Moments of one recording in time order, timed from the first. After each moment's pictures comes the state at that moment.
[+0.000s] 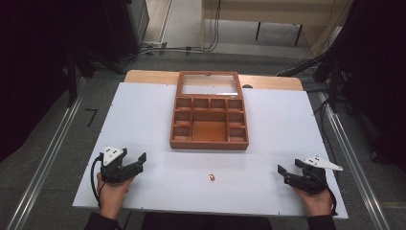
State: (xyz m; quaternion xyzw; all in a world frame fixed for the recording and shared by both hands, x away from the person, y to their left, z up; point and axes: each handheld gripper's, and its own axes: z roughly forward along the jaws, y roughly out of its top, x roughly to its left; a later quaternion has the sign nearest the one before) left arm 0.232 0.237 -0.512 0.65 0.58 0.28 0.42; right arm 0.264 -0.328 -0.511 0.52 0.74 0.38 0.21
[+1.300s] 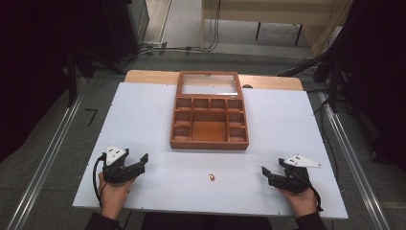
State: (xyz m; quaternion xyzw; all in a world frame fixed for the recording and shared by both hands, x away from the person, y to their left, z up) left arm 0.233 0.232 -0.513 0.66 0.57 0.27 0.41; right arm 0.265 -0.284 -0.513 0.47 0.77 0.37 0.19
